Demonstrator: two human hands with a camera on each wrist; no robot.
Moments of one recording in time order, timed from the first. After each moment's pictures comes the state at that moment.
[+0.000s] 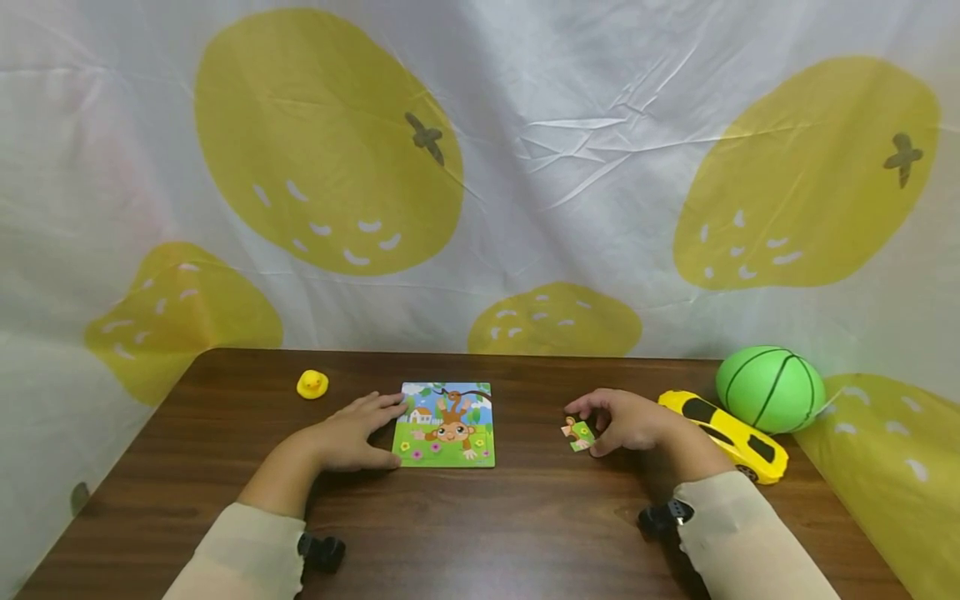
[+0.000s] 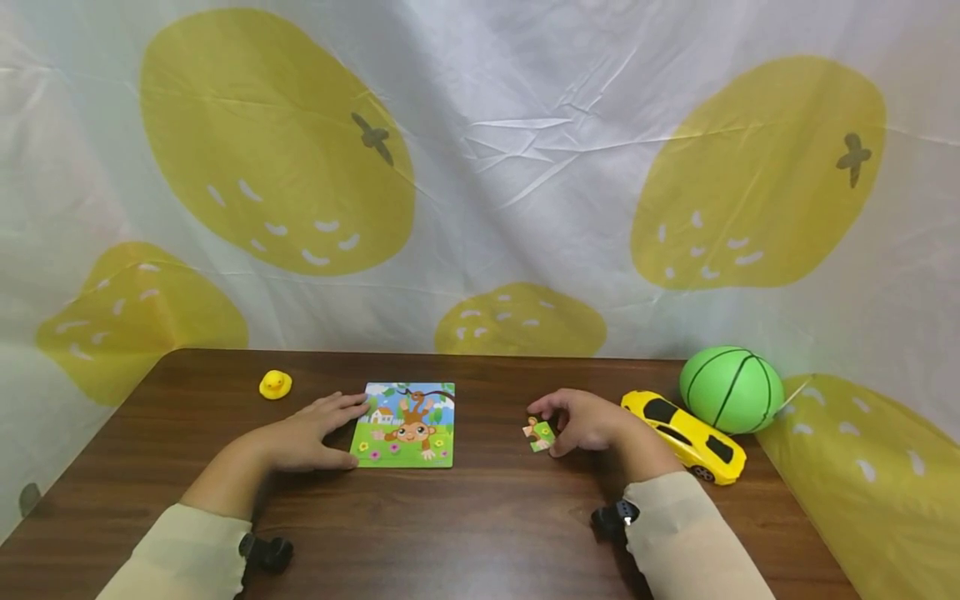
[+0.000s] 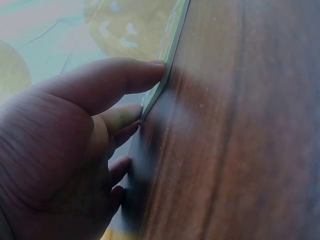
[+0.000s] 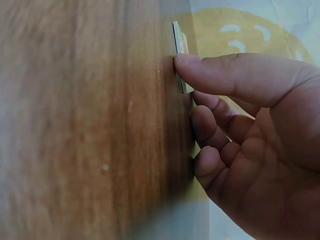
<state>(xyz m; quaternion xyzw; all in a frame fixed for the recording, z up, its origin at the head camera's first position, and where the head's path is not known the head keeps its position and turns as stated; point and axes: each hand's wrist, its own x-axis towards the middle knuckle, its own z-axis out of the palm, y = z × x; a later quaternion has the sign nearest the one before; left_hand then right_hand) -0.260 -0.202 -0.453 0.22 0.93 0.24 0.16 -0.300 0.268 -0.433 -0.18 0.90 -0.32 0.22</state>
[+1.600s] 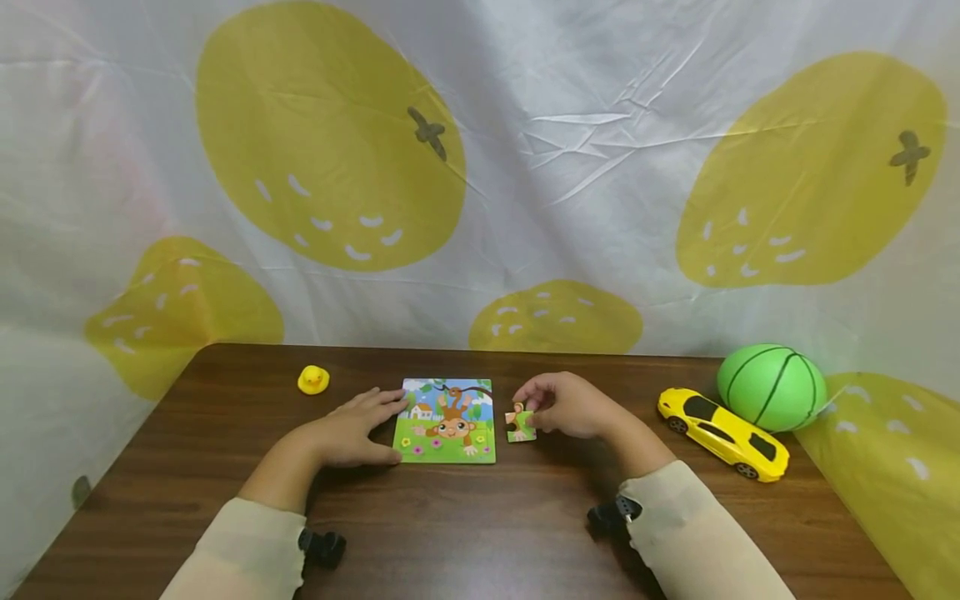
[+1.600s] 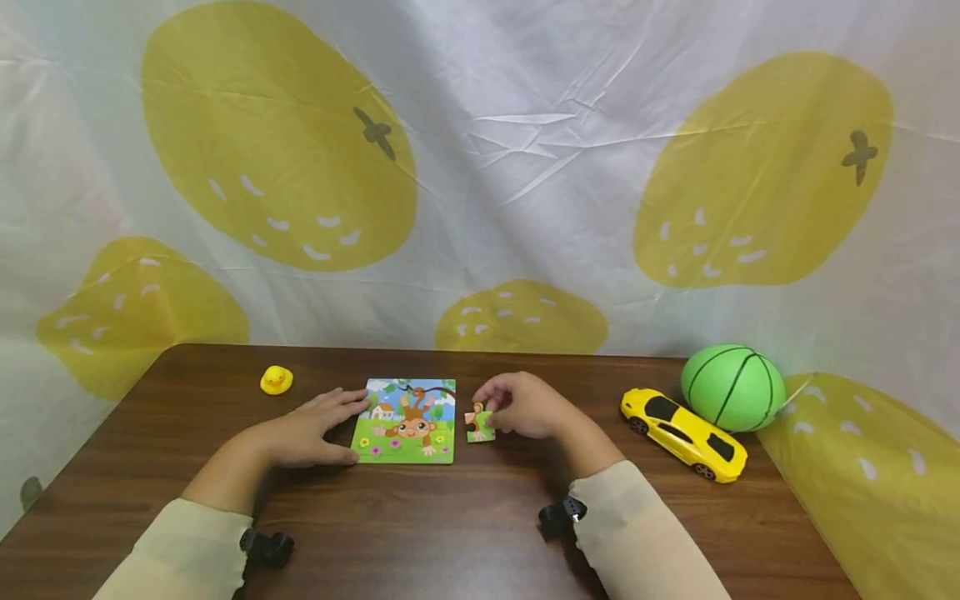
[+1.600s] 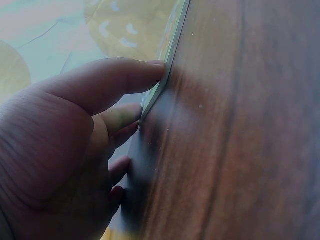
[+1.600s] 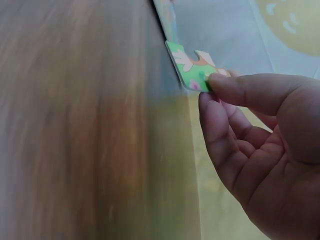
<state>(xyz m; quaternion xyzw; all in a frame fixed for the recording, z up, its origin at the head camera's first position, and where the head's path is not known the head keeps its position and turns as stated) -0.263 -0.203 -0.456 0.23 0.93 0.23 0.16 -0.300 0.183 -0.426 -0.22 0.89 -0.38 0.16</state>
